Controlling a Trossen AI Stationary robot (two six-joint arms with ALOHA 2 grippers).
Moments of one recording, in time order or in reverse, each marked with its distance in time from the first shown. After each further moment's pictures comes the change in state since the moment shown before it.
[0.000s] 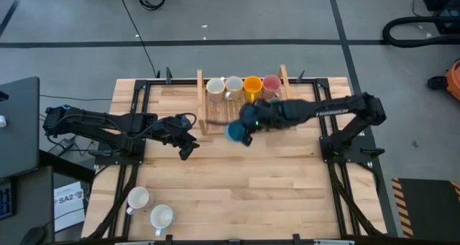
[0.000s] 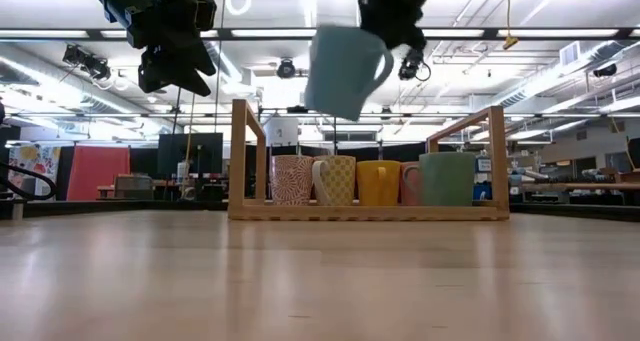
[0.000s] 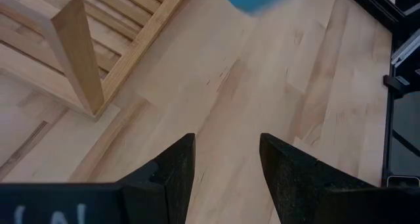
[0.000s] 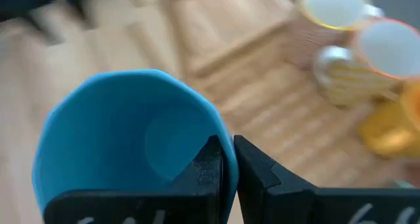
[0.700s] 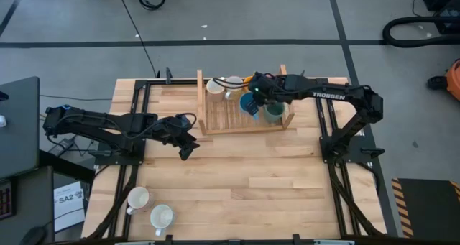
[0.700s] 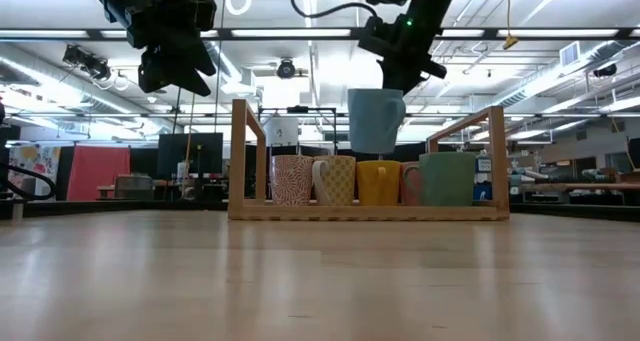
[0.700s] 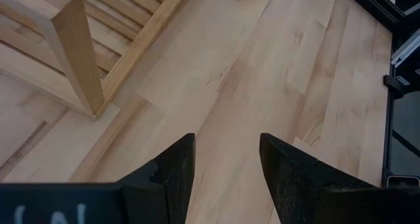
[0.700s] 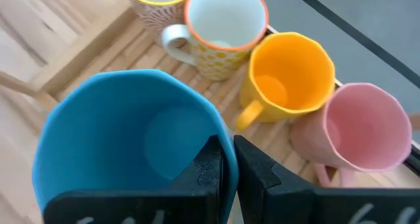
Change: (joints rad) left arm 0.000 0.000 0.000 0.000 0.000 0.000; right arm -0.332 -0.002 0.000 -0.138 -0.006 -0.004
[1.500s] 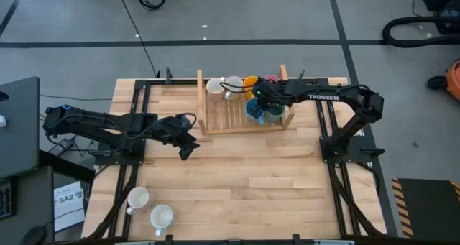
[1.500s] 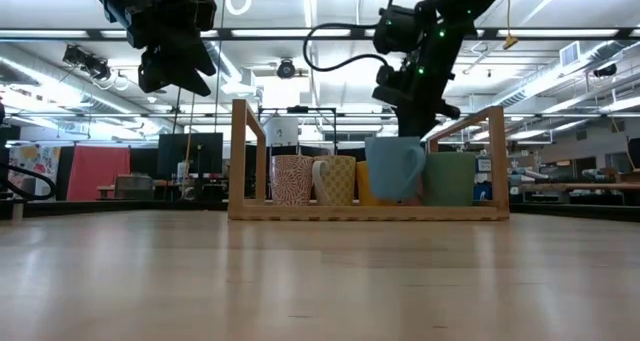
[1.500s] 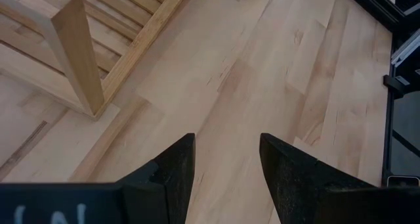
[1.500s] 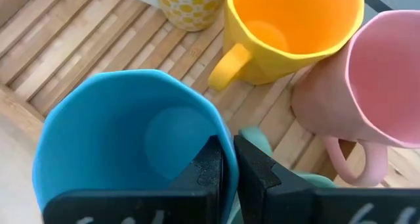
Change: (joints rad) left arm 0.000 0.000 0.000 0.000 0.000 0.000; right arm -0.092 0.002 -0.249 0.176 -0.077 -0.026
